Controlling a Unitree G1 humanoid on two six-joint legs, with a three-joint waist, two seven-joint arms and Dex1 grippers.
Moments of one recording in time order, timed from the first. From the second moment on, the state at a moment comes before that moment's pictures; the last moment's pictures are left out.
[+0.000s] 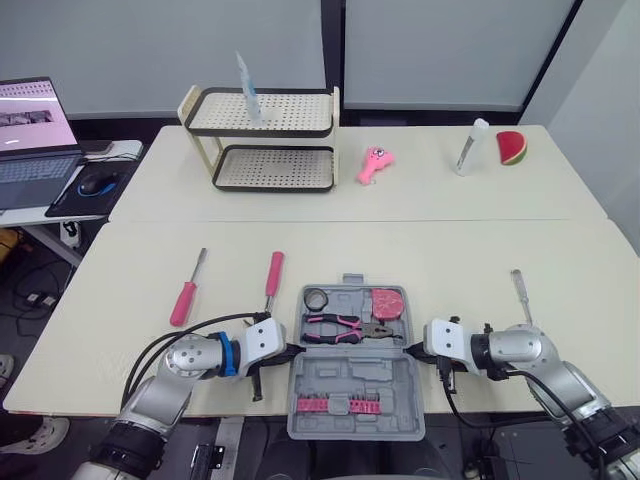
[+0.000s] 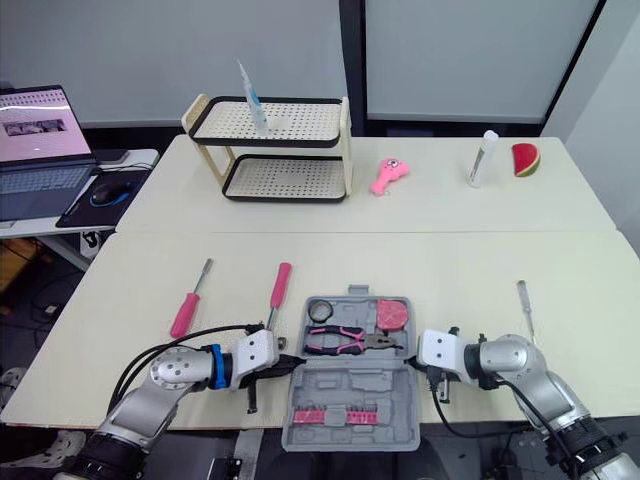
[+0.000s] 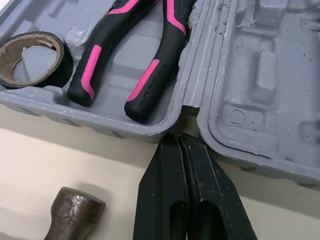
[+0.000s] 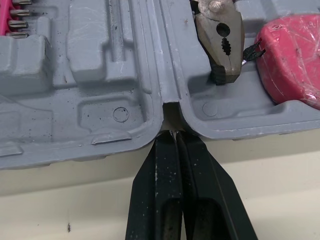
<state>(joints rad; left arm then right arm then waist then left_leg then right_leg) -0.10 0.62 -0.23 0.12 -0.02 -0.06 -1.03 -0.13 -0.70 0.32 -0.03 -0.06 0.08 1.03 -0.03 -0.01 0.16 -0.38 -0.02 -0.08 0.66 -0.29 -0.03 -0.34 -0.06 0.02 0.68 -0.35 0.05</state>
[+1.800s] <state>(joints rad) -0.37 0.48 -0.25 0.39 0.11 -0.07 -0.91 -0.30 -0.59 0.27 0.15 -0.14 0.14 0.92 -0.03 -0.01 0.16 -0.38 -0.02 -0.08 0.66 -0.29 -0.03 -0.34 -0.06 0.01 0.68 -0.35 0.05</state>
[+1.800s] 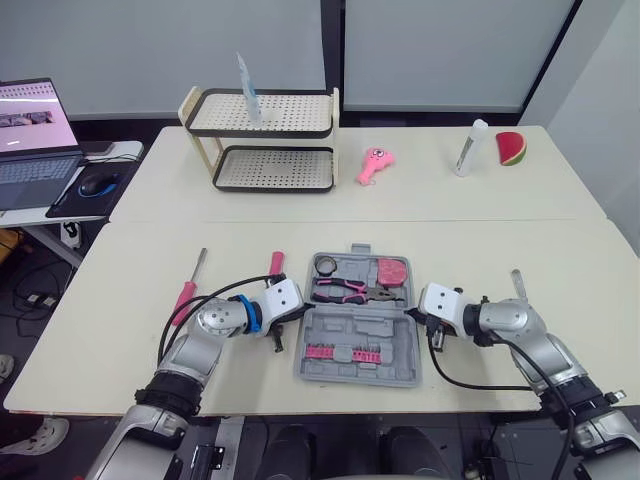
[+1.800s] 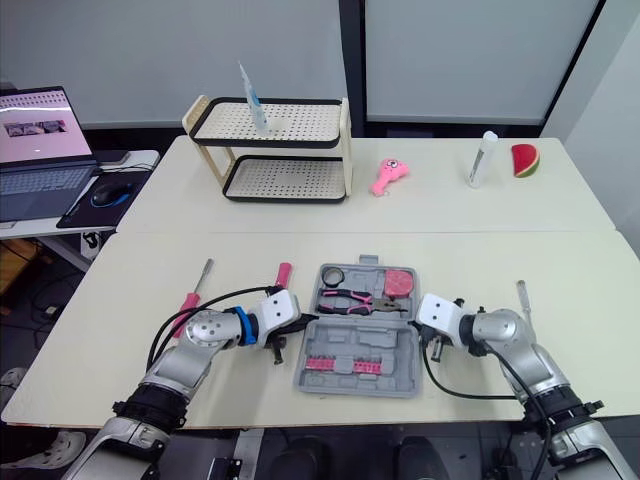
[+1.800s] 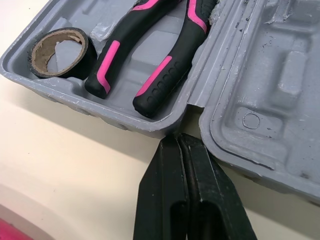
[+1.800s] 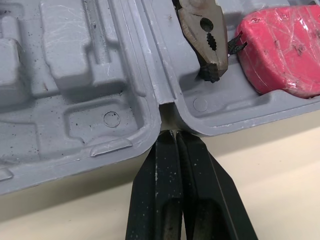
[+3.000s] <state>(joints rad) -0.33 0.51 -0.25 0.33 0.10 -0.06 -0.91 -0.29 -0.60 0.26 0.11 -0.13 0.19 0.91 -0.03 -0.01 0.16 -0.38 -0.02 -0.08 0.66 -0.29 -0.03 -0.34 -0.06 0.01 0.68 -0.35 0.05</state>
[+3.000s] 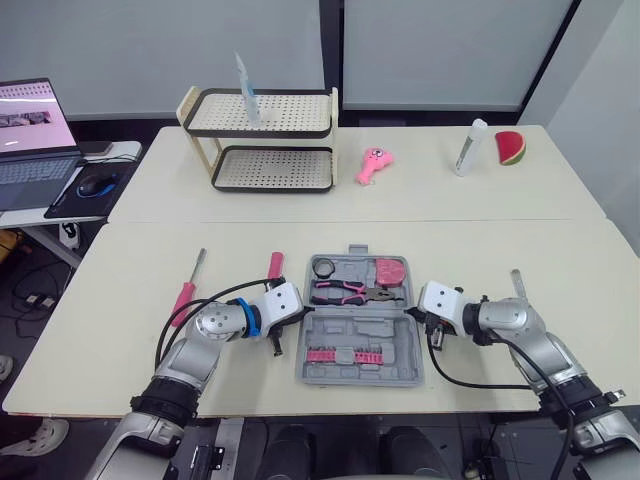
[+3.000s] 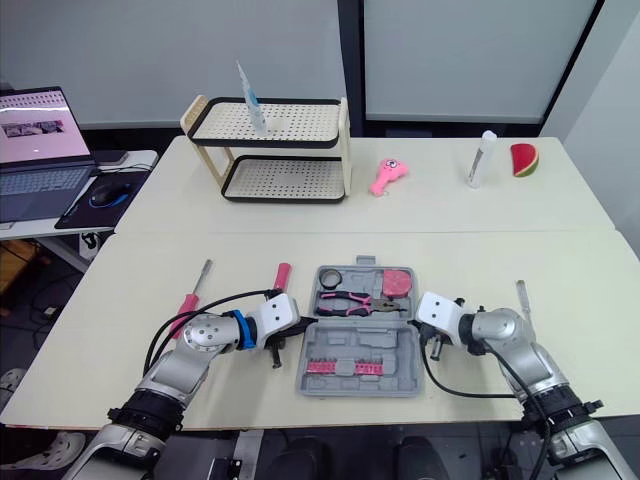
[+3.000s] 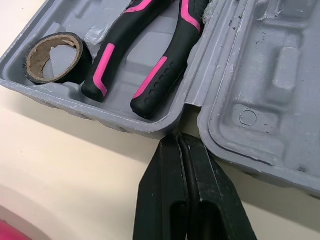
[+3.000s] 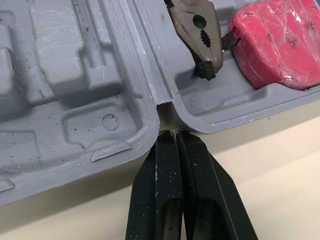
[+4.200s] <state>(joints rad) 0.24 0.53 0.68 0.08 -0.45 0.26 -0.57 0.35 -0.49 -0.61 -0.27 0.23 0.27 0.59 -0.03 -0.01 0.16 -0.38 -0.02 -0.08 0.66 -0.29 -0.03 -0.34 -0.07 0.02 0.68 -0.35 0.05</state>
